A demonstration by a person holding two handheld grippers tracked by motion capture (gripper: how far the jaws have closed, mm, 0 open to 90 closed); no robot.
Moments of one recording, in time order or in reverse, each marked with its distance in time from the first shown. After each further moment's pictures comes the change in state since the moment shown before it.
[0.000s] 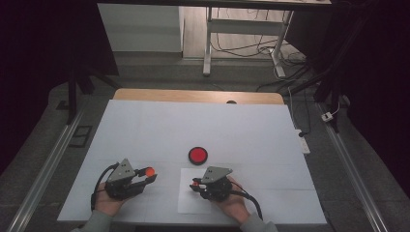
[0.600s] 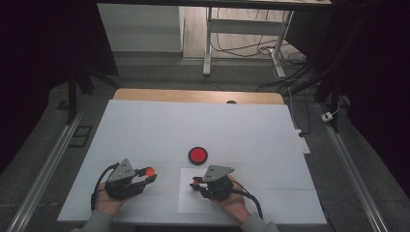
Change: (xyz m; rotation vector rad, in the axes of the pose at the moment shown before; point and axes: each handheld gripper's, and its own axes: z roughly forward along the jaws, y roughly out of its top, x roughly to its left) left arm 0.000 0.000 0.000 0.001 -0.001 0.001; right arm -0.002 0.002 -0.003 -0.029 0.009 0.016
